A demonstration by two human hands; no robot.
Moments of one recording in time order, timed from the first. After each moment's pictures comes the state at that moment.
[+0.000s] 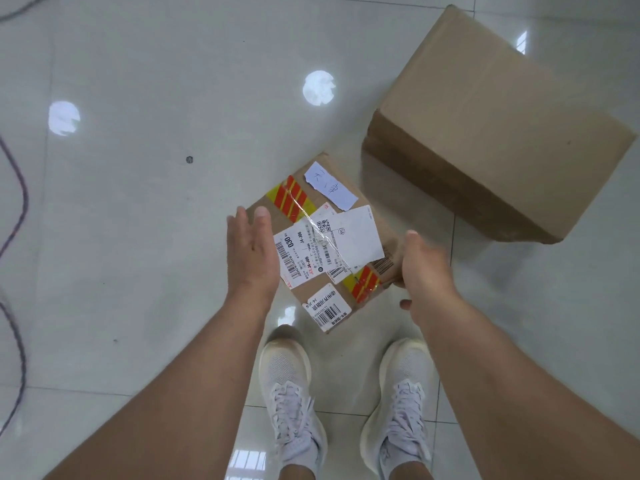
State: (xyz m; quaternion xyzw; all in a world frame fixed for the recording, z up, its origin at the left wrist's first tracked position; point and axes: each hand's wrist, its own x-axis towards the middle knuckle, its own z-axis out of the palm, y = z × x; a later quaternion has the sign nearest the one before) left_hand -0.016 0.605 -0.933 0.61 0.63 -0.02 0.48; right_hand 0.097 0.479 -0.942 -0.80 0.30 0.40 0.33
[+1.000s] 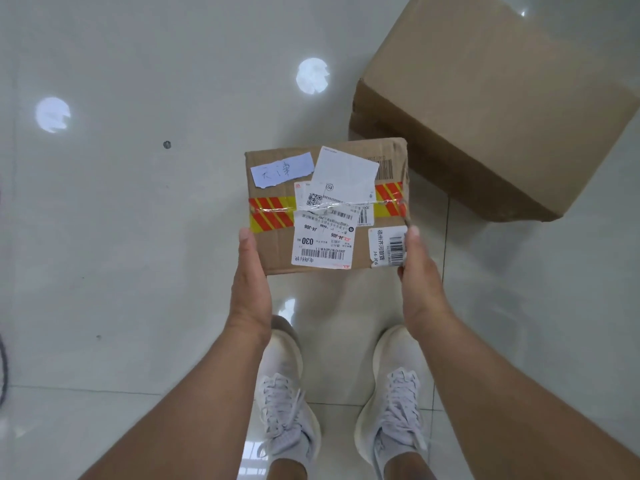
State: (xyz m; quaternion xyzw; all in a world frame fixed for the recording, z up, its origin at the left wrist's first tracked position) left_hand -0.042 0.560 -0.965 0.43 0.62 0.04 0.65; right_hand 0.077 0.430 -0.973 -0.77 0.19 0.43 0.44
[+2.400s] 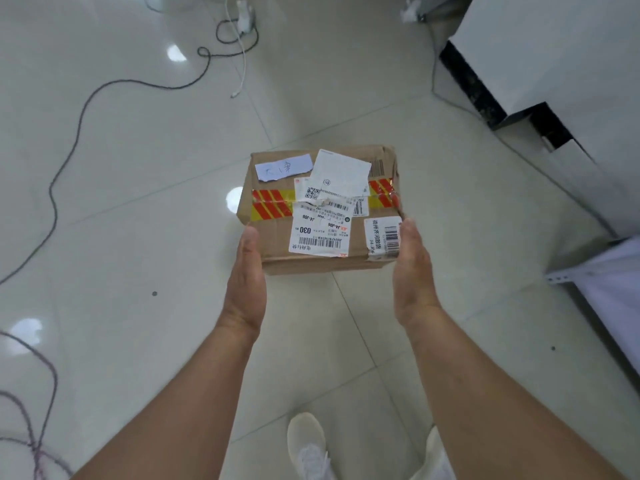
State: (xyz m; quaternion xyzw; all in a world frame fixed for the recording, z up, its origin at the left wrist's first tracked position) left_hand 0.029 0.470 -0.668 0.66 0.29 -0.02 0.70; right_hand 0.084 0.286 -0.654 -0.71 0.21 0.11 0.66
